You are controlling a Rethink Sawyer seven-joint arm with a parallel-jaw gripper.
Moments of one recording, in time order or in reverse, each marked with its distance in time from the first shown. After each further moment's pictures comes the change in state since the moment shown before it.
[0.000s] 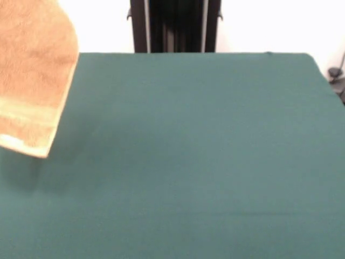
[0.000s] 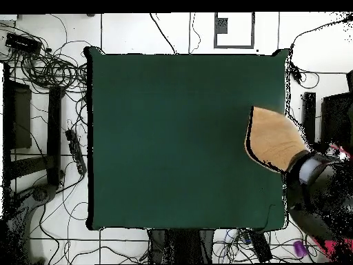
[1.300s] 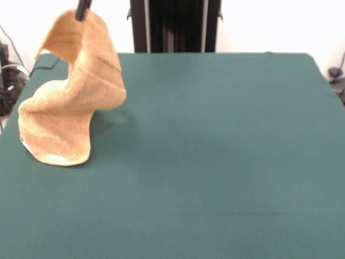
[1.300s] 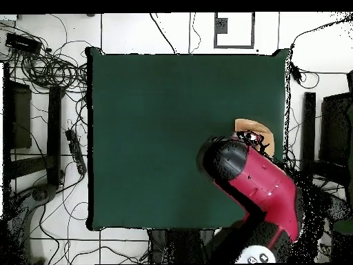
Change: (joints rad) arm 0.279 0.309 -0.092 0.014 0.089 -0.040 0.052
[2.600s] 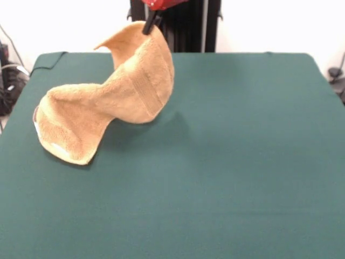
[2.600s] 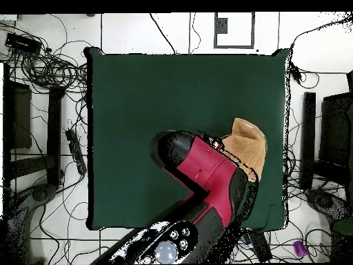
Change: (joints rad) arm 0.216 0.195 -0.142 -0.040 0.165 0.221 0.408
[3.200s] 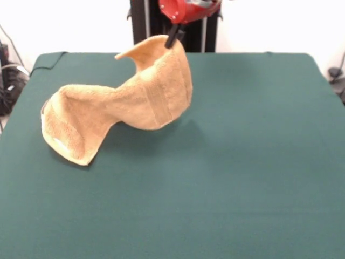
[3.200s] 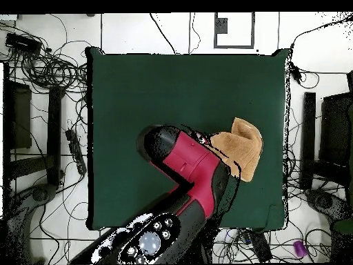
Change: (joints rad) arm 0.054 0.054 0.000 -0.021 0.097 0.010 0.132
